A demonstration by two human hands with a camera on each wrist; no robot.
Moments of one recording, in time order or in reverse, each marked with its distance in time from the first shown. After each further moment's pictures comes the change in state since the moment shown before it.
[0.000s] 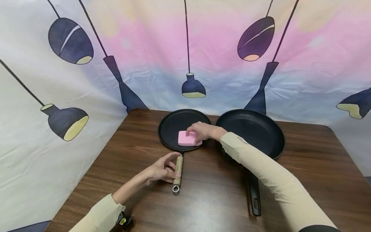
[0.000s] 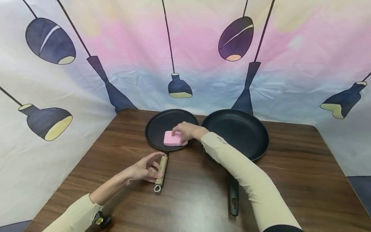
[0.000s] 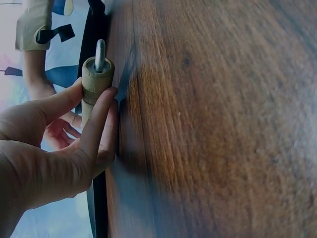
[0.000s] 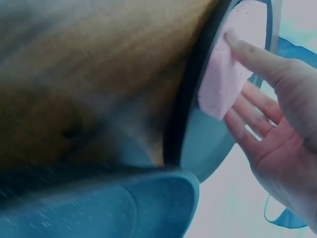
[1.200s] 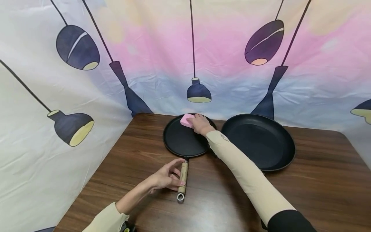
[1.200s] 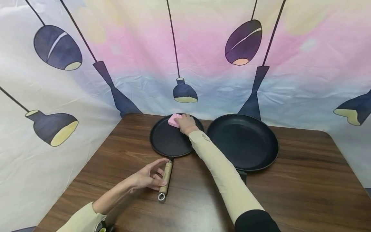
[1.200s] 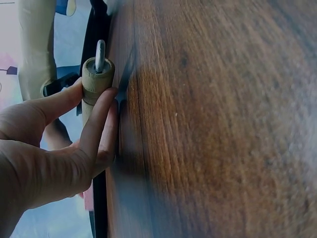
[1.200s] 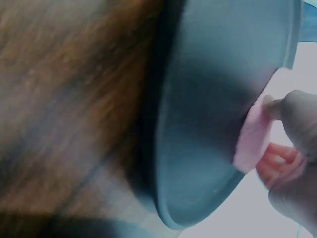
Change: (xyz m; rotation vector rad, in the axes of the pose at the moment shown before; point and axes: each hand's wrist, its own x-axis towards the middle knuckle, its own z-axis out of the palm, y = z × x) left_hand -0.005 -0.003 0.001 -0.028 -0.013 0.028; right_hand 0.082 0.019 0.007 -0.211 0.236 0.295
